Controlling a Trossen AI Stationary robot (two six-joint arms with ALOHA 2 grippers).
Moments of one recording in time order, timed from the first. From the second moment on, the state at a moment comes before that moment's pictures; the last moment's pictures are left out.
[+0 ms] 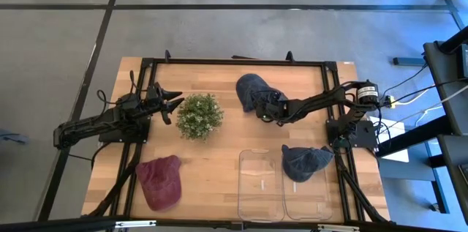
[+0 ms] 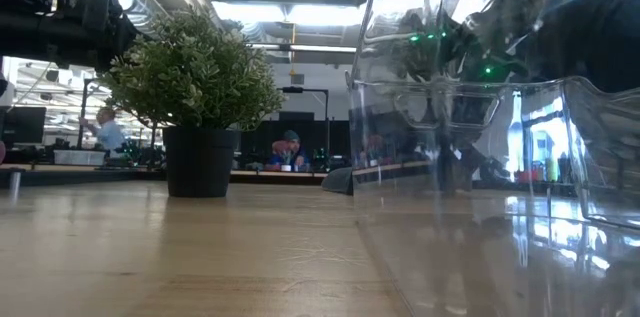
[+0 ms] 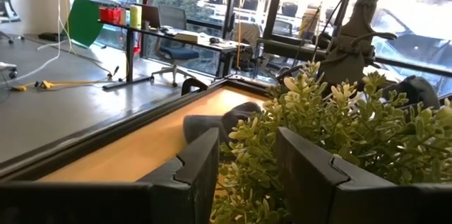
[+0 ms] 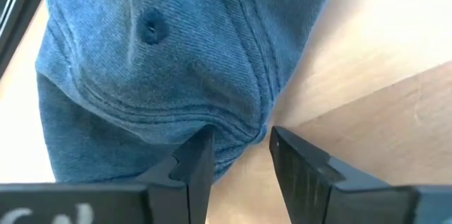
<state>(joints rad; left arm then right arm) 0.32 0.01 0.01 0.03 -0.11 -0.19 -0.11 1.75 0.79 -0.13 0.50 1.93</state>
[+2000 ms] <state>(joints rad) 0.32 0.01 0.01 0.03 -0.18 -0.22 -0.16 1.33 0.83 -0.22 0.36 0.38</state>
